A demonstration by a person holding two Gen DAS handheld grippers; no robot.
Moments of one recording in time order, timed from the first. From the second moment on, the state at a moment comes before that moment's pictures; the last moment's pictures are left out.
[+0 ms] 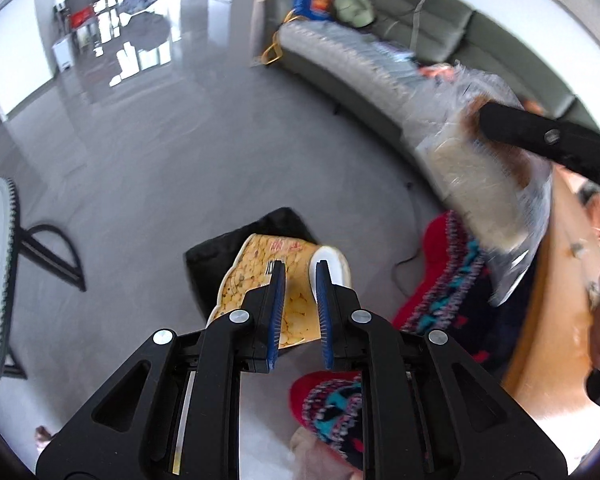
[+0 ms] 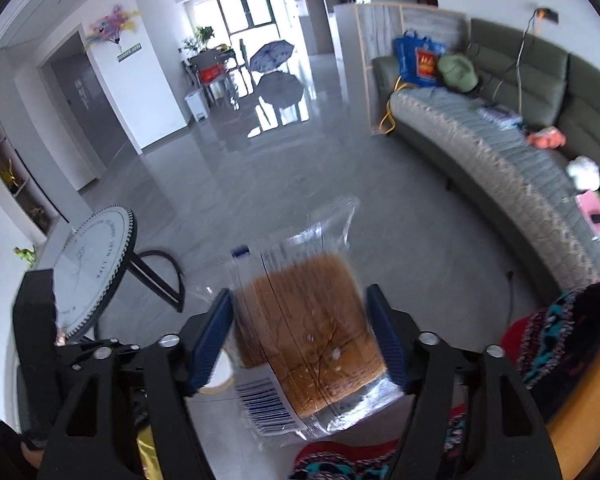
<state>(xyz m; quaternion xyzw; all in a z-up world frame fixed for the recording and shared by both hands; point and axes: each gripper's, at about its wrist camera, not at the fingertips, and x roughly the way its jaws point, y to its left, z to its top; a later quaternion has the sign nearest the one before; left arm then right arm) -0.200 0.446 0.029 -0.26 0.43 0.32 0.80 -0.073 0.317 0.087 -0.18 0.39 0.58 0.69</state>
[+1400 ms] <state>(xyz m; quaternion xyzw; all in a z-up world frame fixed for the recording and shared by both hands) -0.043 0.224 0.113 -0.10 0.40 0.12 0.90 0.038 0.029 0.157 -0.07 0.35 0.40 0.85</state>
